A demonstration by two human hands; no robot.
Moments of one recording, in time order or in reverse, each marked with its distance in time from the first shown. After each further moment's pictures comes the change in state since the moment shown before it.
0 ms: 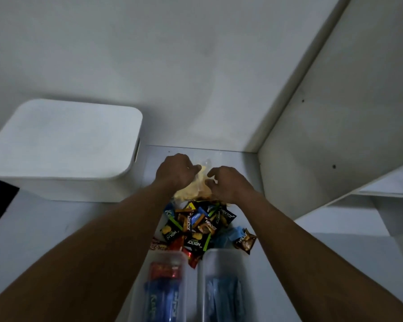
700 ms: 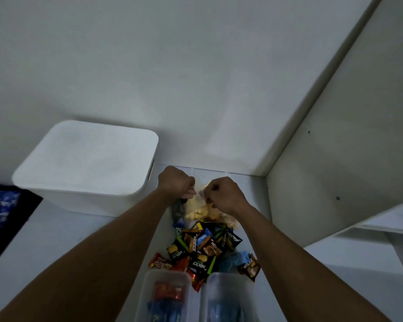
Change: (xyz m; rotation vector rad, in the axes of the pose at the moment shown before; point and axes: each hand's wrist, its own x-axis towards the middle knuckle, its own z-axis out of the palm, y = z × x) left_hand -0.007 0.013 -0.045 -0.687 -0.031 -0.374; right_hand 0.011 -0.031 -0.016 0.452 0.009 0.058
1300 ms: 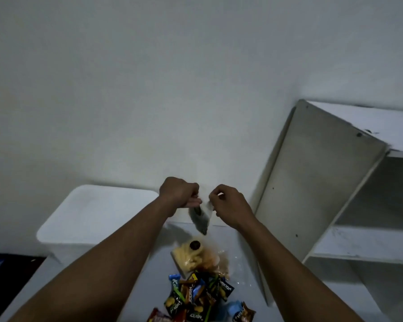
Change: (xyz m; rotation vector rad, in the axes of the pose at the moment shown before) left_hand -0.113 0.125 -0.051 -0.218 -0.090 0.215; right_hand -0.090 -0.108 -0.083 0.026 0.324 -0.242
